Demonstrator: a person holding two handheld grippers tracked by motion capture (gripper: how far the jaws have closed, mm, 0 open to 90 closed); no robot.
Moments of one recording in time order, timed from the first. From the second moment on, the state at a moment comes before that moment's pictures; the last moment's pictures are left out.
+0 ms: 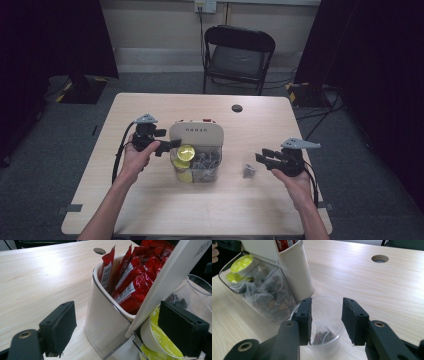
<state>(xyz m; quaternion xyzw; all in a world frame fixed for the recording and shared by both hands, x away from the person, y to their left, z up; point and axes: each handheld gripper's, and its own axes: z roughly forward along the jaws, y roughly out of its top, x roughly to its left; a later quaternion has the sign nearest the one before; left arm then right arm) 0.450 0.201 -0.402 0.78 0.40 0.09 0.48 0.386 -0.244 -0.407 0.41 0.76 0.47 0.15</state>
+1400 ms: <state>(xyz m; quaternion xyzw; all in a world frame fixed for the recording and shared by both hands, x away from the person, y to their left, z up) 0.445 0.230 -0.381 0.75 0.41 0.11 0.50 0.380 -0.271 -0.495 0.50 0.78 0.31 0.21</state>
